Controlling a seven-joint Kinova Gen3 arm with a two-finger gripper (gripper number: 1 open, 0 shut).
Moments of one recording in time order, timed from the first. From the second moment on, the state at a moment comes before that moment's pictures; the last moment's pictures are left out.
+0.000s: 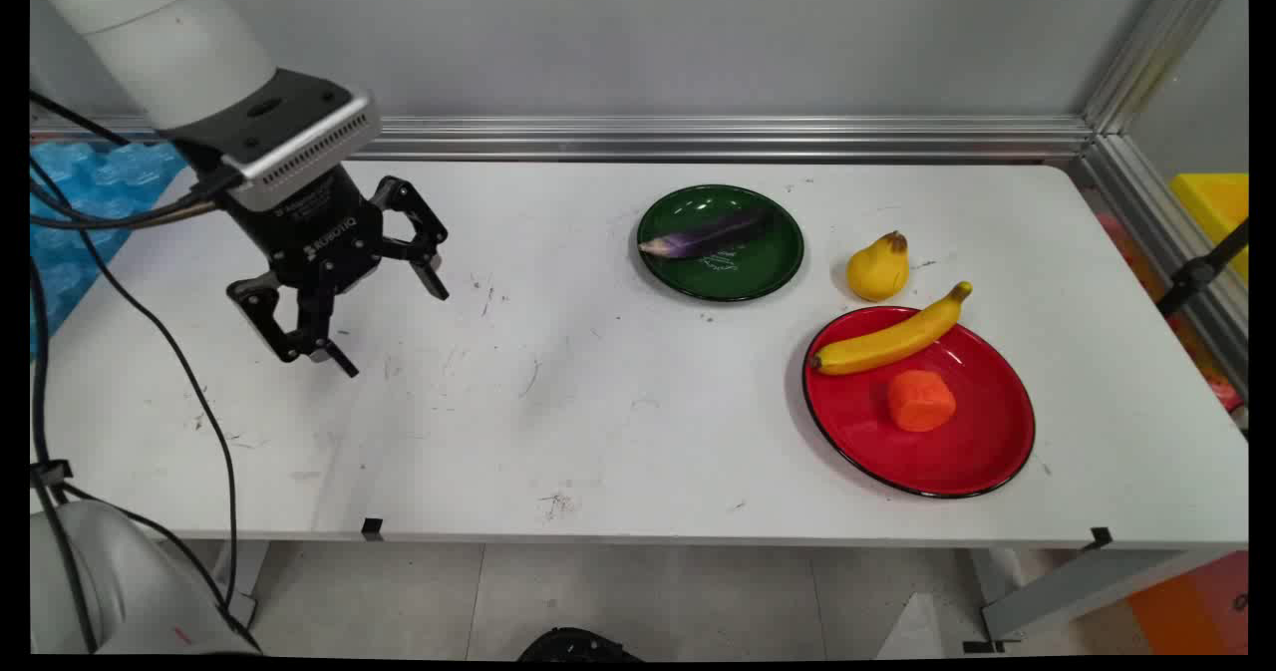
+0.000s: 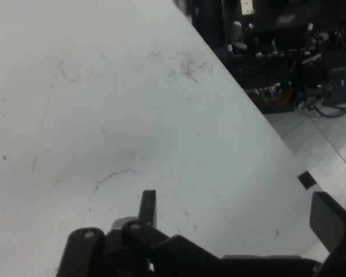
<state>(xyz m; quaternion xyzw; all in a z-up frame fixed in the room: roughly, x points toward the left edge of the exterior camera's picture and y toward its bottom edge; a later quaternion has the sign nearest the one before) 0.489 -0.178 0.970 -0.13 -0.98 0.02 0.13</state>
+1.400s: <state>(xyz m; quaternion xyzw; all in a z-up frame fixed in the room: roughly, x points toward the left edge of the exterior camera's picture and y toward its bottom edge) 0.432 -0.319 0.937 0.26 -0.93 0.13 0.22</state>
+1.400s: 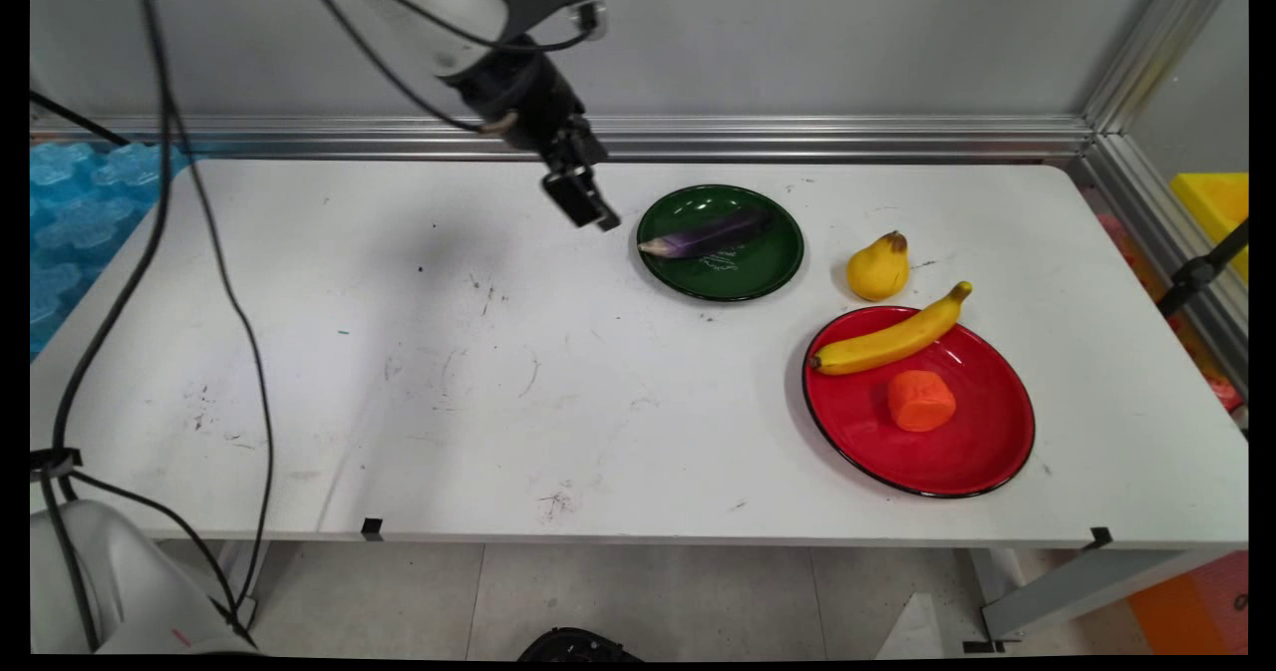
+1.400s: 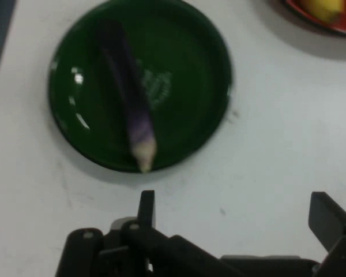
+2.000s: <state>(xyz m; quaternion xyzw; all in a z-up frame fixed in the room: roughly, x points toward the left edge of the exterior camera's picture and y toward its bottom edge) 0.389 -0.400 0.873 0.36 -0.90 0.14 0.22</state>
